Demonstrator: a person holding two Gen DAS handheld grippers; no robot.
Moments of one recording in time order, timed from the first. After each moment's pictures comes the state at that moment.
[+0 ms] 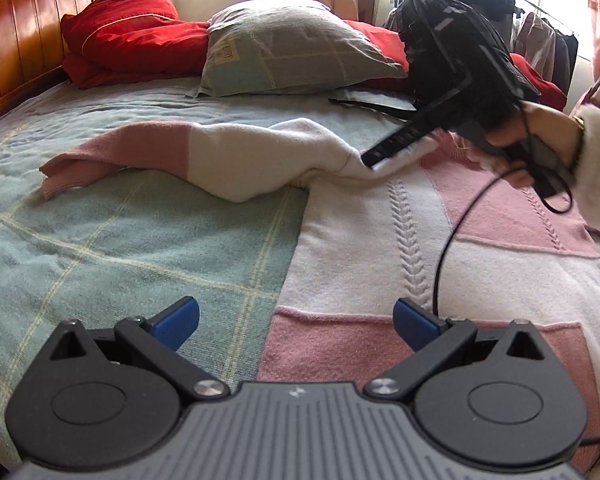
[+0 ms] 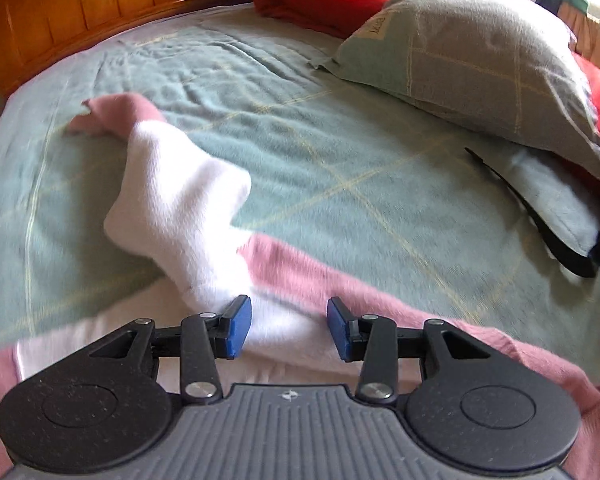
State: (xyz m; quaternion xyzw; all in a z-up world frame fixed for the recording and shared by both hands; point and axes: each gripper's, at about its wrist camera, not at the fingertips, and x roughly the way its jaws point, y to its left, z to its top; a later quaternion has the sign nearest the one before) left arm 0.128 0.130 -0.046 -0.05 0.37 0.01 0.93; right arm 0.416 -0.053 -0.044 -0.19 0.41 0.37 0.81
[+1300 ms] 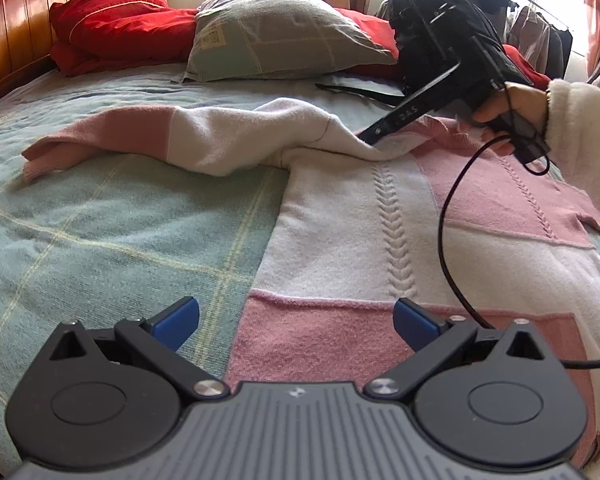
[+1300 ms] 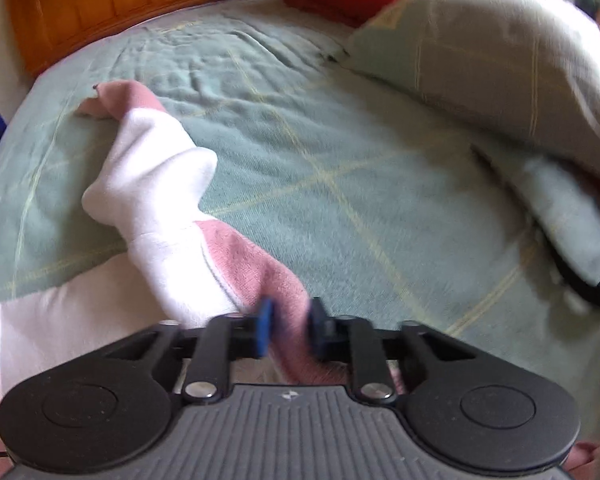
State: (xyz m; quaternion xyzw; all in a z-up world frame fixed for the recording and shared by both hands) left arm 0.133 0.119 -0.059 -0.06 0.39 0.00 0.92; right arm 0.466 -0.078 -0.051 -0.21 0.41 0.43 0.78
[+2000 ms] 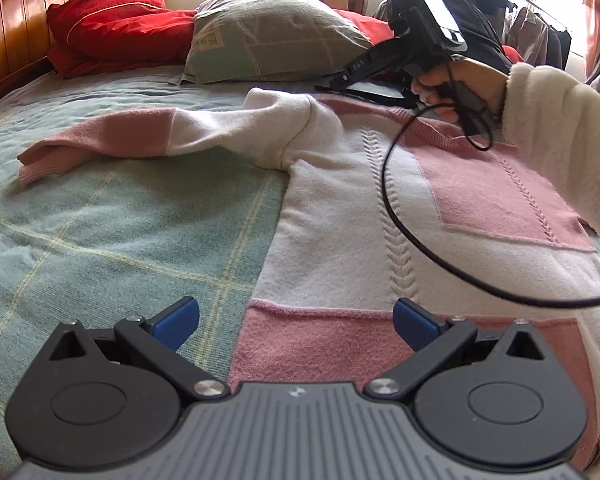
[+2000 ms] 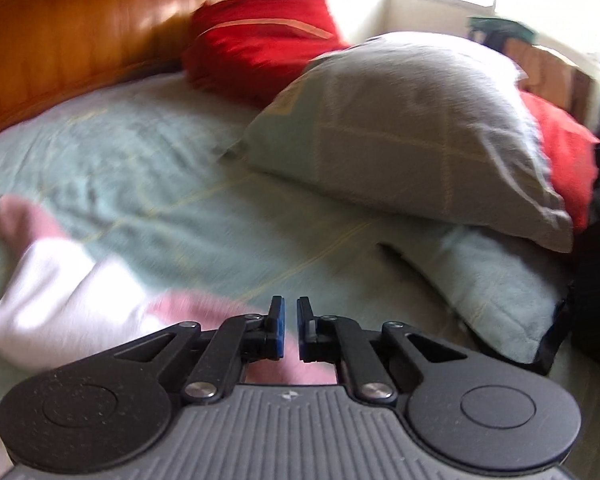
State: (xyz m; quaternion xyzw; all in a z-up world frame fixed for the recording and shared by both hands) left arm 0.139 0.121 -0.059 -0.06 0.39 0.00 0.92; right arm 0.526 -0.057 -0.032 -0.13 0.33 0.31 0.88
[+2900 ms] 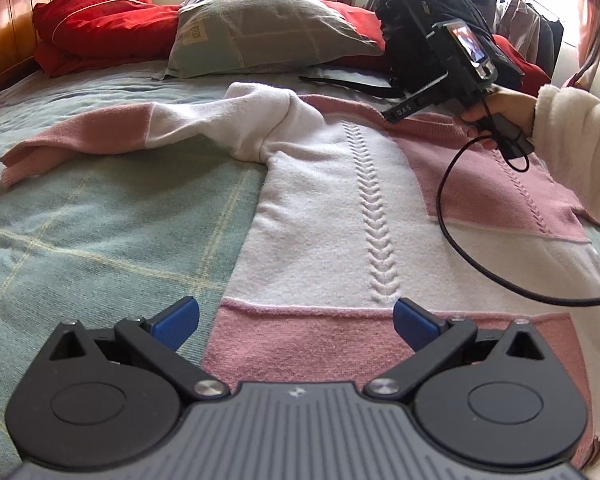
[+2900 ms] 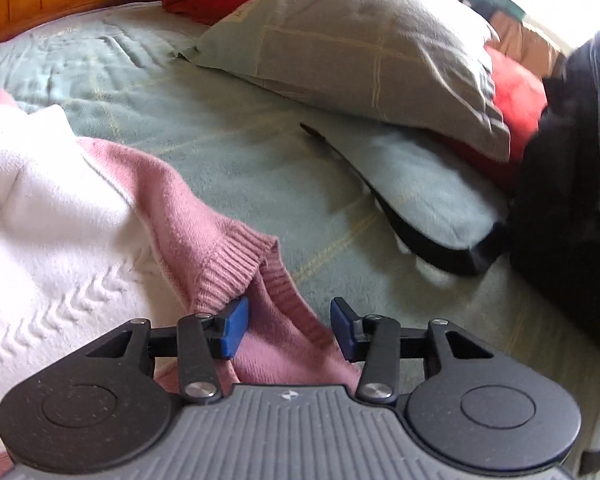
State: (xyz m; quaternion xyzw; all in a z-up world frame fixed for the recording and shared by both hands) left arm 0.145 0.107 -0.062 -0.05 0.40 -0.02 0.92; right arm 0.510 -0.124 -0.073 -0.23 0.37 0.26 0.86
